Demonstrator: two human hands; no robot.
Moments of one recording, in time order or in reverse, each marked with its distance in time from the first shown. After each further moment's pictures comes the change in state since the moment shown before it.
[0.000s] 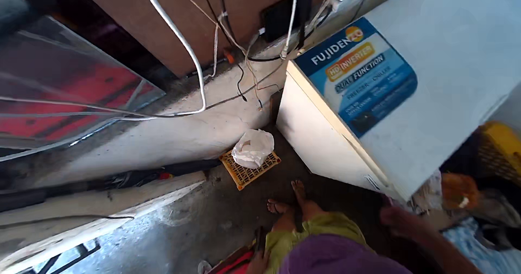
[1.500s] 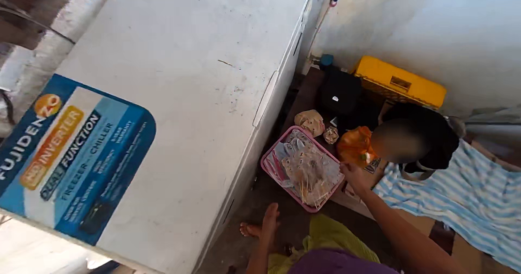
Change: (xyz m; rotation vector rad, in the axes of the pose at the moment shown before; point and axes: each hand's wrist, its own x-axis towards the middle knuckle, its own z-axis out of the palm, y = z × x) left_hand 0.049 0.507 0.350 -0.235 0.011 0.267; right_hand 0.212 0.086 -0.382 0.132 0.423 -0.236
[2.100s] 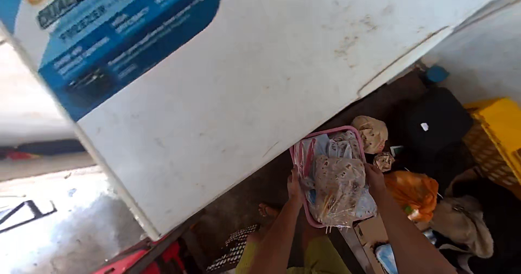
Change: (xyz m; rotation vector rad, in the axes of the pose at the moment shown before) left_hand 0.135 0.011 0.075 -0.759 0.376 0.019; right_hand 0.158 0.005 0.093 0.022 -0.109 -0.005
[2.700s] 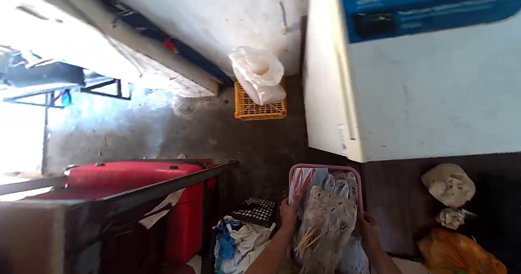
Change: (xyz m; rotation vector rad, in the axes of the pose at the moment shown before) left_hand -0.078 -0.079 -0.298 -0.156 0.340 -0.087; right_hand -0.257 0.061 0.169 -0.371 -0.200 -0.066
